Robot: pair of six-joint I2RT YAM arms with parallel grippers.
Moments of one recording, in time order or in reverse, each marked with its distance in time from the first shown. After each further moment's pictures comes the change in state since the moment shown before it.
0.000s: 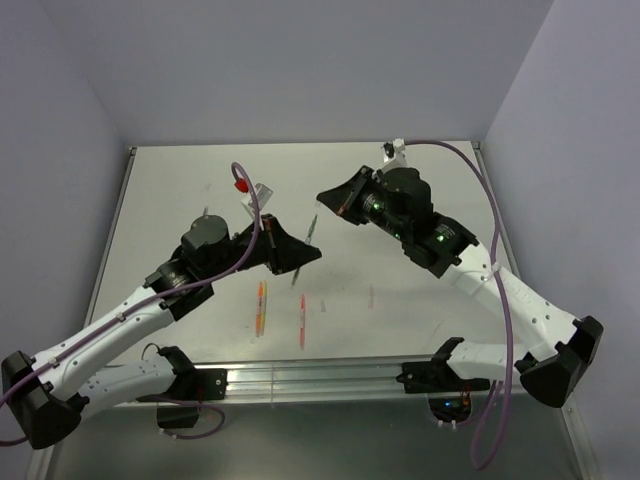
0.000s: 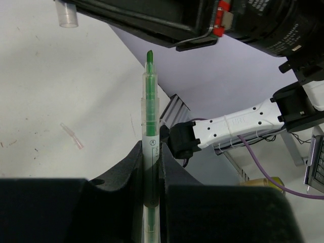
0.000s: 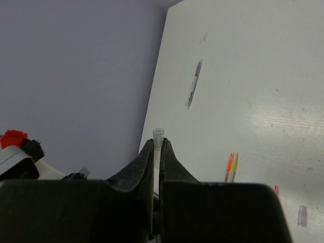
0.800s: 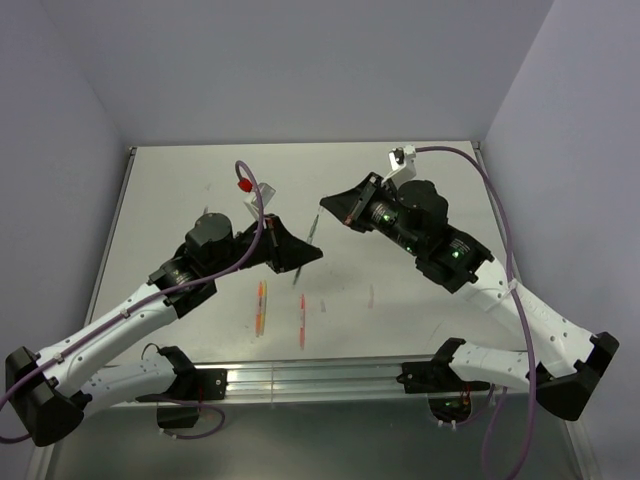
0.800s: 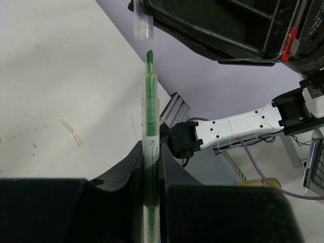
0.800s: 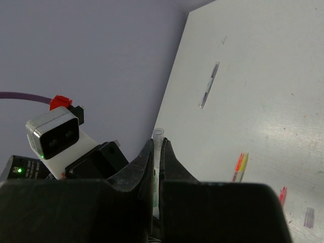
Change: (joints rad) left arm 0.008 0.032 0.000 0.008 0.017 -0.026; right arm 0.047 -0.110 -0.056 0.041 0.005 -0.027
